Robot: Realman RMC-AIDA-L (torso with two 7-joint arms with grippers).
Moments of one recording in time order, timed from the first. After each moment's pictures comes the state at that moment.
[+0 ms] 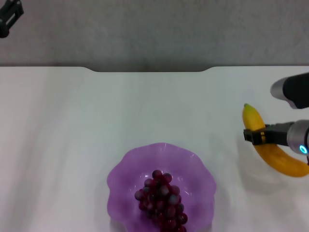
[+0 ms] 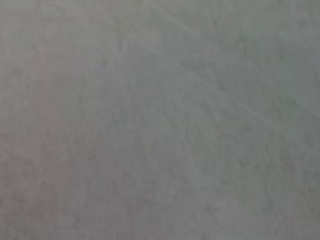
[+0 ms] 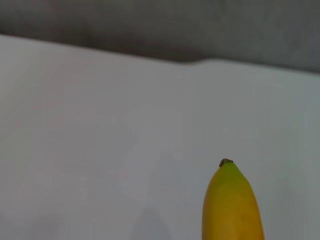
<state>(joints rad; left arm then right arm) 0.02 -1.95 -1.40 -1.50 2.87 0.35 0.08 0.33 2.00 -1.77 -1.29 0.32 0.74 0.07</state>
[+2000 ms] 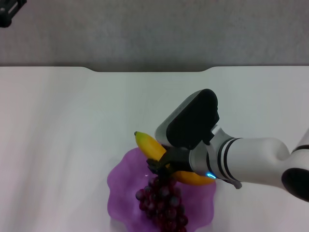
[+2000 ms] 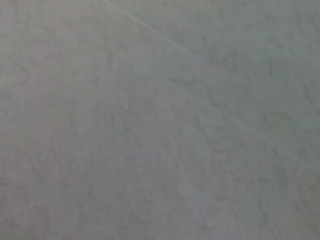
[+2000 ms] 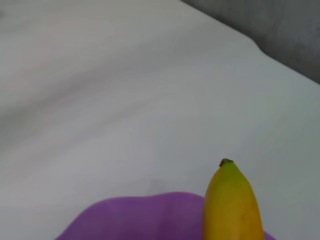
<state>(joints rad) 0.03 -1.96 -1.40 -1.57 2.87 0.32 0.12 0.59 2.01 -2.23 -1.19 0.49 0.59 -0.01</state>
